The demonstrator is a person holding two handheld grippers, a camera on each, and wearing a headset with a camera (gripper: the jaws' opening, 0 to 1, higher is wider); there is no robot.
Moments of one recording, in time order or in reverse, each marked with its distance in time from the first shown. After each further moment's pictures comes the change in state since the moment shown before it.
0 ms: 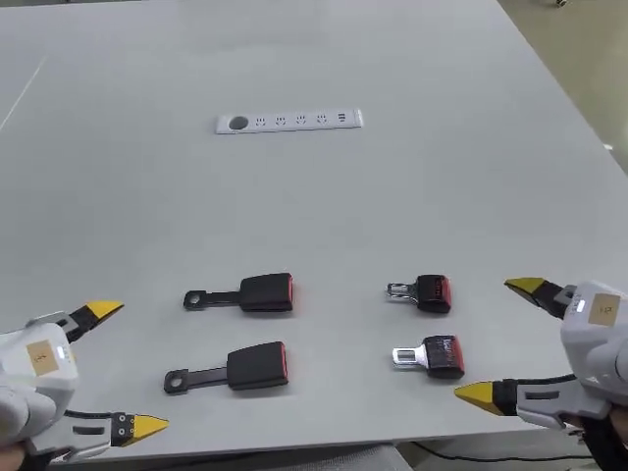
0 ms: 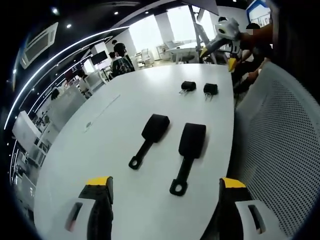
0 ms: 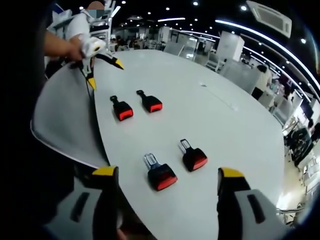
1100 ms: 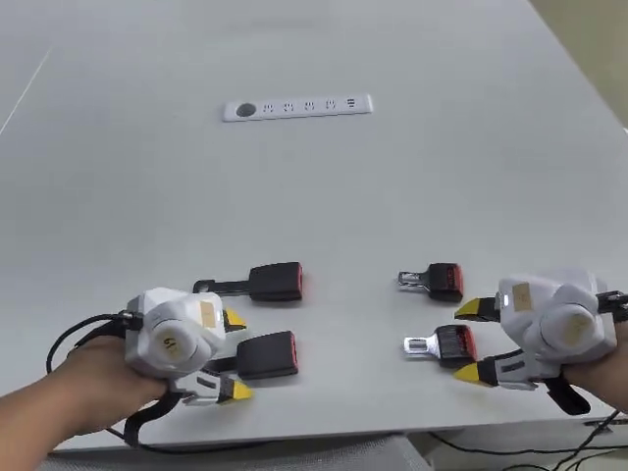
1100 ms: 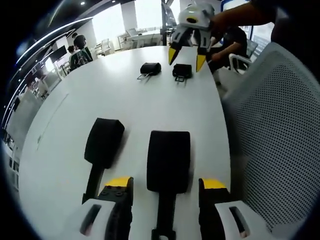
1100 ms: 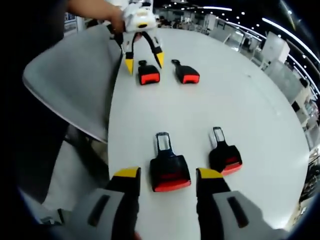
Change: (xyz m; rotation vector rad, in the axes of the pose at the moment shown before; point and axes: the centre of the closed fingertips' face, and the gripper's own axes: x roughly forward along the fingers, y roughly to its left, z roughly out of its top) left arm 0.105 -0.051 0.010 0.119 0.113 -0.335; right arm 0.073 0.016 -0.046 -0.244 0.150 0.293
